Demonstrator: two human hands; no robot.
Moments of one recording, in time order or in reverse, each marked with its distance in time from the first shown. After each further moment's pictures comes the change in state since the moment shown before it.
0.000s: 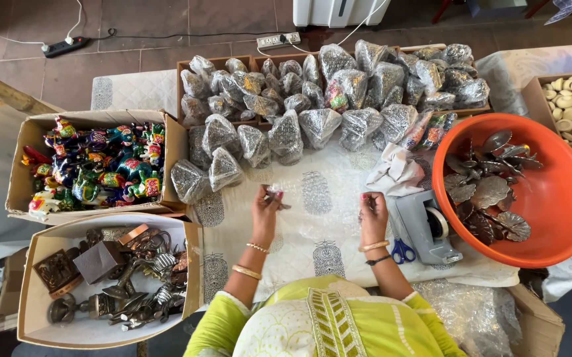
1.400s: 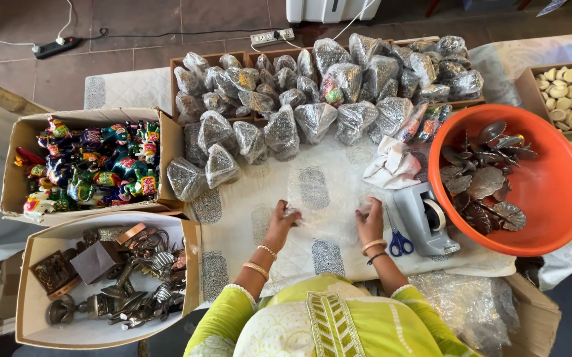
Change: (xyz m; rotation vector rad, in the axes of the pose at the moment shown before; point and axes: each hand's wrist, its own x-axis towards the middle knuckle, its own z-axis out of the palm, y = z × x) left_hand -0.016 -0.061 -0.019 0.051 -0.192 -0.379; right_hand 0.013 0.078 -0.049 -0.670 -0.115 0.140
